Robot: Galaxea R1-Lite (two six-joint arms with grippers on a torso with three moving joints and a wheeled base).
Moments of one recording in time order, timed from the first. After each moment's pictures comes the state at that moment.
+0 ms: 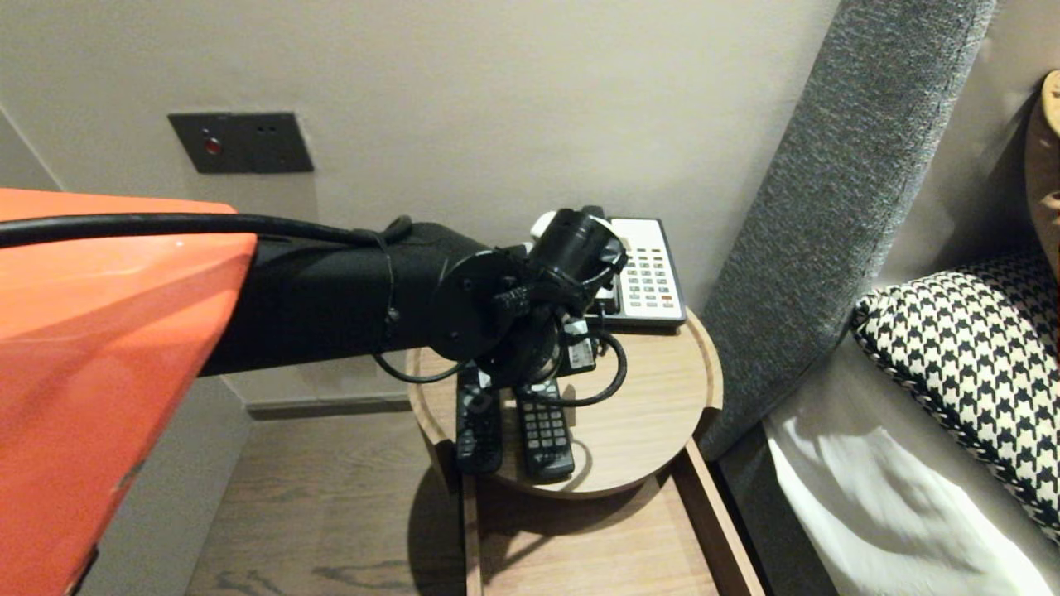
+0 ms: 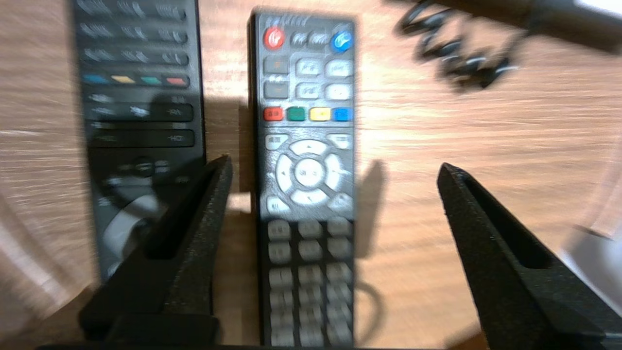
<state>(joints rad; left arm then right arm) -0.89 2.12 -1.82 0.50 0.43 -0.77 0.00 0.00 0.00 -0.11 0.00 0.02</state>
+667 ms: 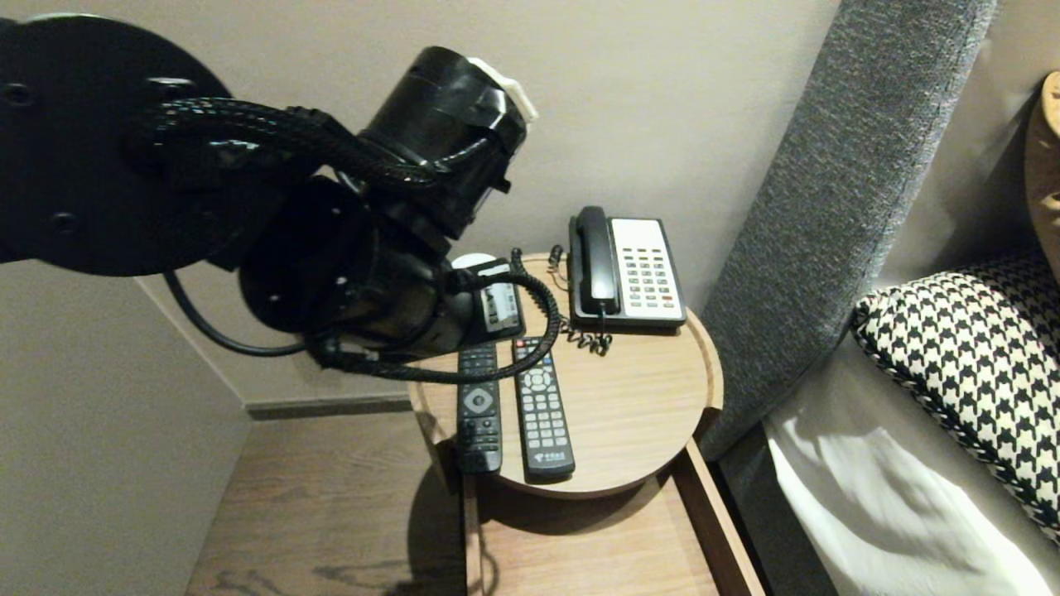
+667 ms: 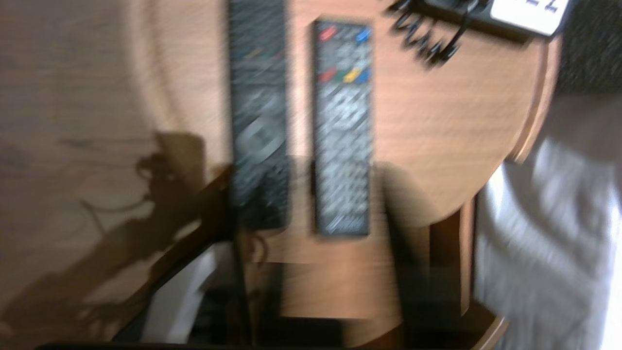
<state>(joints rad) -0.91 1.77 -1.70 0.71 0.43 -0.79 0.00 0.00 0.00 -0.11 0.00 0.02</state>
